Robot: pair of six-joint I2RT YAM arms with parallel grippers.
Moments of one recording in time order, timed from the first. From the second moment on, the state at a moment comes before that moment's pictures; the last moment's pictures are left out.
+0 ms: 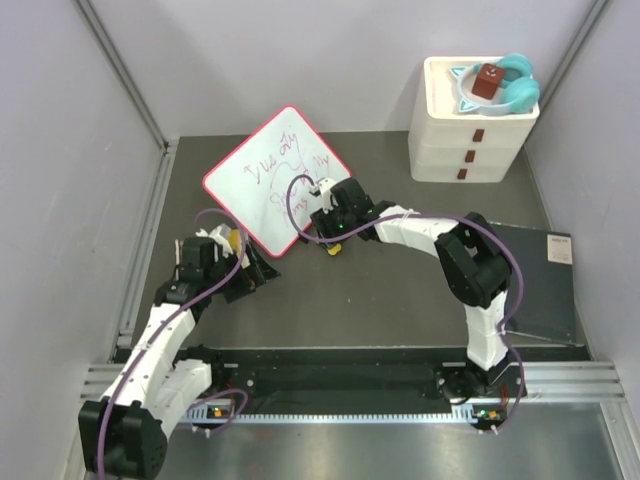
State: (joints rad) left arm -0.12 0.83 0.54 -0.49 0.43 -0.63; right arm 0.71 1.99 1.38 -0.18 -0.14 0.02
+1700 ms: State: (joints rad) left arm -0.12 0.81 0.23 0.24 0.07 -0.78; right arm 0.72 1.79 1.18 0.02 -0.13 0.21
